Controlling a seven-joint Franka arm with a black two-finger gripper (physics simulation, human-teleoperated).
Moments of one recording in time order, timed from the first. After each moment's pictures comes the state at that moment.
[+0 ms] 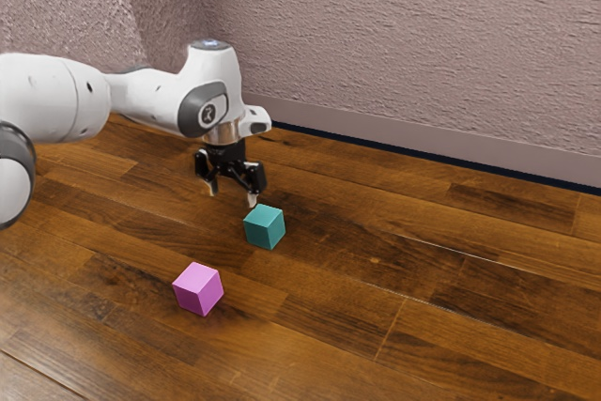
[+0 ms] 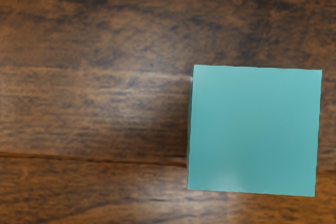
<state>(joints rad) 0.05 0.47 -0.05 -1.63 0.08 2.06 -0.08</state>
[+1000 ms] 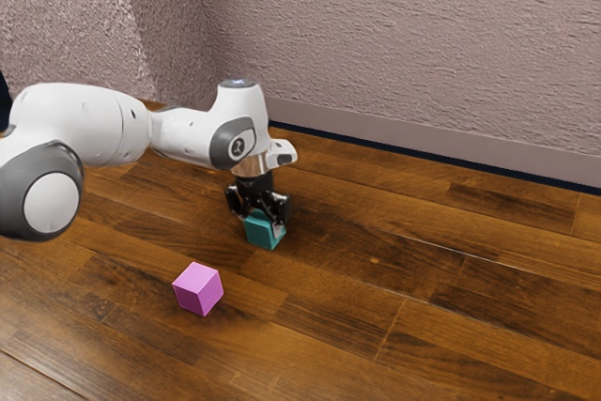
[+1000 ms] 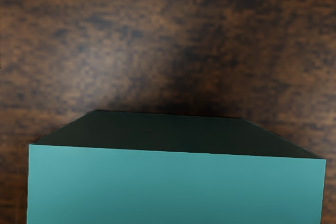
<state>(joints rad) 0.05 0.68 -0.09 -1.51 0.03 2.12 -0.10</state>
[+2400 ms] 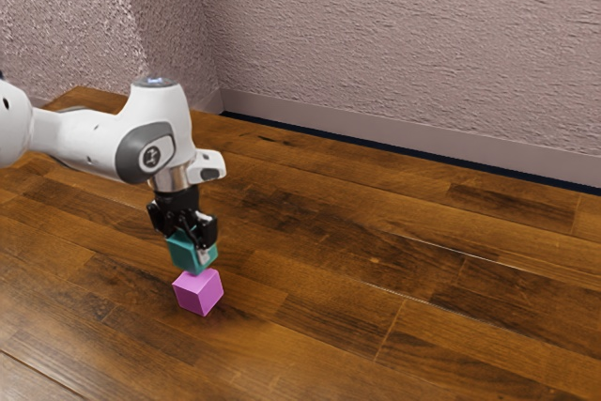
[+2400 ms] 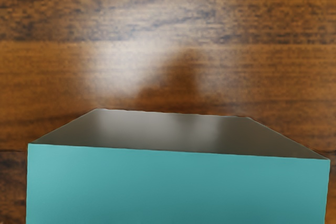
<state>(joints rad) 0.11 0.09 -0.09 -2.19 0.01 2.17 0.01</state>
